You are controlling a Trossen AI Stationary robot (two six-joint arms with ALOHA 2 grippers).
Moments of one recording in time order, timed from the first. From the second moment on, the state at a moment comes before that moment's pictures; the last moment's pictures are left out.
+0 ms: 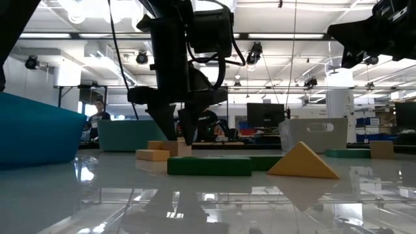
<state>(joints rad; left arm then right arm) -0.06 1.99 1.44 -0.87 -0.32 -1.09 -0.18 0.02 0.03 0.22 -0.13 0.05</state>
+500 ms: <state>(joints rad) -0.06 1.99 1.41 -0.77 -0.35 -1.01 -0.18 0.02 0.03 0.22 -0.13 0.05</state>
